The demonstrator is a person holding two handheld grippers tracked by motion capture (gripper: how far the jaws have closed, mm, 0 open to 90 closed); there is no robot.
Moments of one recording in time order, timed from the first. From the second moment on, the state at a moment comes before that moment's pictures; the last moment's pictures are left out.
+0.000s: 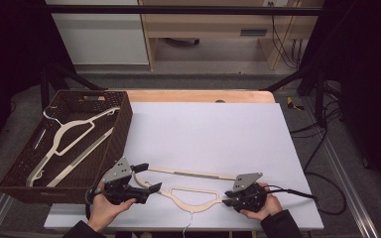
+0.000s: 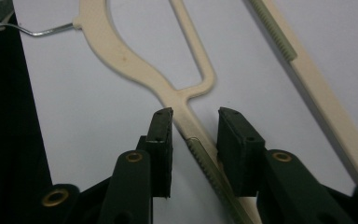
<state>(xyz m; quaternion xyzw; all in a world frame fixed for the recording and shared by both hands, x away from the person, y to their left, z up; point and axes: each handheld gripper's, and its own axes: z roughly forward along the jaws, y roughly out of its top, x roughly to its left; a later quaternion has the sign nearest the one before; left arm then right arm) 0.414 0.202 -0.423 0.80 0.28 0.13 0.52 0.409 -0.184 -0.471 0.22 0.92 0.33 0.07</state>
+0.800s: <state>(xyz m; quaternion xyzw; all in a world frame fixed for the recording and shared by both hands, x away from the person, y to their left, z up) 0.414 0.203 -0.422 0.80 0.28 0.13 0.52 0.415 -0.162 -0.457 0.23 0.89 0.38 0.11</state>
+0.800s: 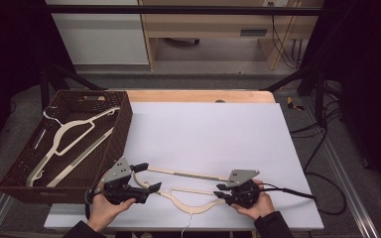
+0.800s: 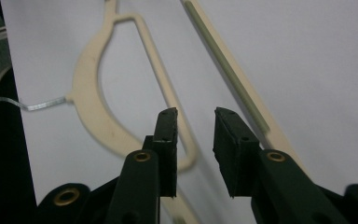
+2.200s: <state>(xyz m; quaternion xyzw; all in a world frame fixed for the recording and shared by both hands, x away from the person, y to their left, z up) 0.414 0.205 -0.422 0.80 0.28 0.13 0.52 0.408 -0.141 -0.456 0.25 0.88 0.40 0.11</state>
